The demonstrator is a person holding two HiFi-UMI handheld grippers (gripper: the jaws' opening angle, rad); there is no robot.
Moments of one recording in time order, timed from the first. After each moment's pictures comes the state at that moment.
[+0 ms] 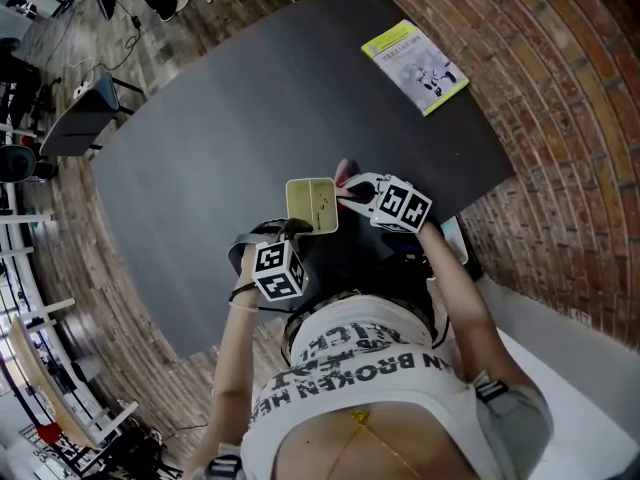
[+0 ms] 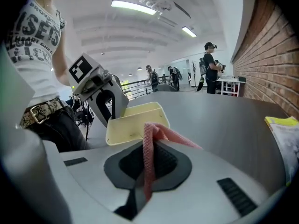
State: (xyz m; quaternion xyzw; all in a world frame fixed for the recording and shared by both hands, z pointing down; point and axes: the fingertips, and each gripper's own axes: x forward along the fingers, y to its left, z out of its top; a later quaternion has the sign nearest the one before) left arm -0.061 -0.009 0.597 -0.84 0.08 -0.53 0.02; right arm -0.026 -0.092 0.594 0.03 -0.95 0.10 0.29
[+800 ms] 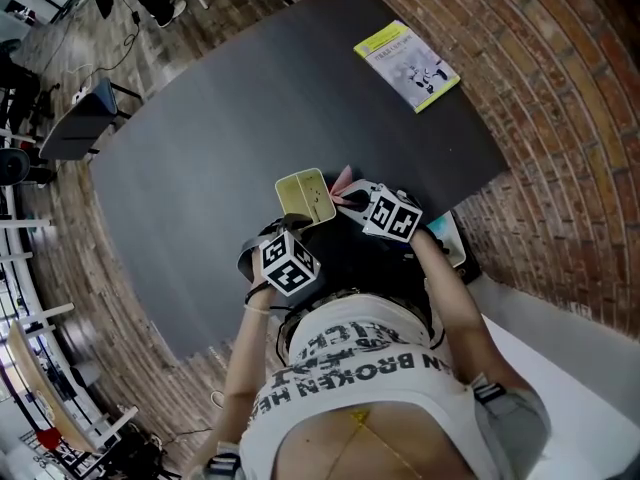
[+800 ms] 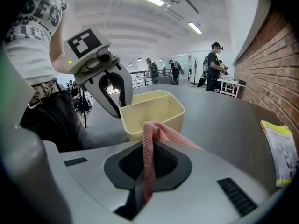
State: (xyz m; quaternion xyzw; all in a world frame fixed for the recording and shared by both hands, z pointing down) left arm -0.049 -0.020 0.597 -0.83 0.20 -0.51 -0.08; right arm -0.018 -0.066 0.610 0.05 -0.93 0.07 0.35
